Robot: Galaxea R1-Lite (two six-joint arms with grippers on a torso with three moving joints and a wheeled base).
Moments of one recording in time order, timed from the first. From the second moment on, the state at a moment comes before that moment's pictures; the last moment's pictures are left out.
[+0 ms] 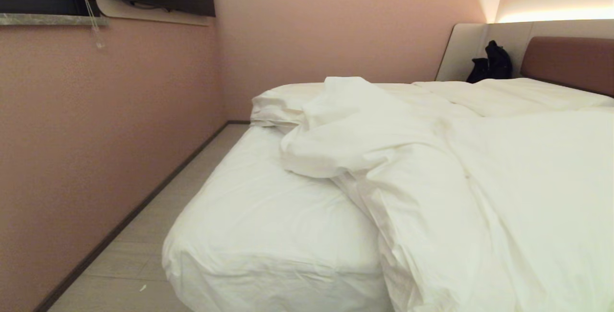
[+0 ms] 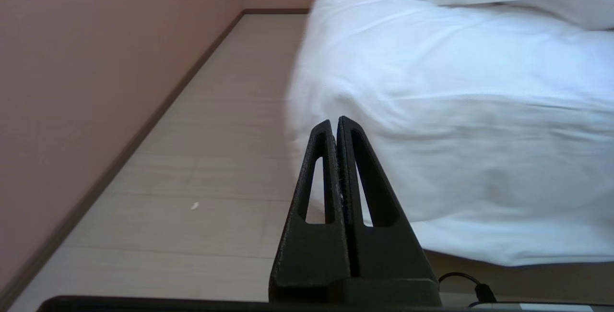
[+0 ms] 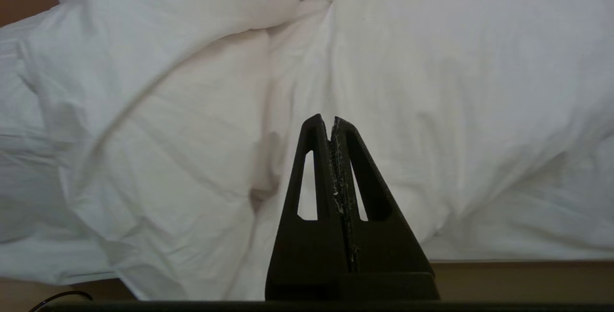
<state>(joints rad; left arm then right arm) 0.00 0.00 0.00 0.03 -0.01 0.02 0.00 0.00 0.00 0.00 -0.02 0.03</state>
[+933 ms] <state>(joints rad) -0.01 0.00 0.00 0.03 0.00 0.03 -0.01 0.00 0.00 0.00 -0.02 0.03</state>
